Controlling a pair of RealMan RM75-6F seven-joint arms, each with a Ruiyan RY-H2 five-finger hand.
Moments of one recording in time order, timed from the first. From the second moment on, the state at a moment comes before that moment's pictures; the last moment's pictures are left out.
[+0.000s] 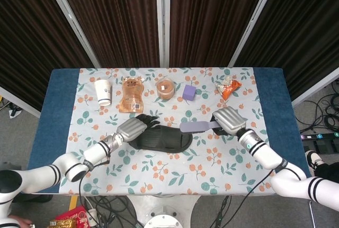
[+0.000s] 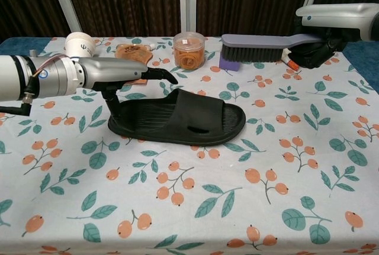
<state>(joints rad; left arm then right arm) -0.90 -1.60 -0.10 -1.19 1.53 0.64 -0.24 0.78 -1.25 0.14 -1.50 -1.35 0.73 0.11</state>
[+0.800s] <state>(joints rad) -0.91 -1.68 -0.10 -1.10 1.36 0.61 -0.15 0.83 -1.49 0.11 -1.33 -1.33 0.73 -0.08</state>
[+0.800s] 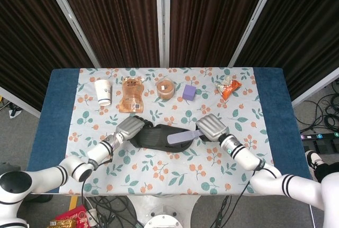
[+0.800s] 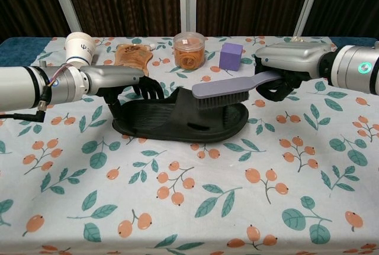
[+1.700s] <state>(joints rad) -0.91 -1.67 -0.09 -1.13 1.33 0.61 -0.12 0.82 -1.70 0.16 -1.07 -1.32 0.89 -0.11</state>
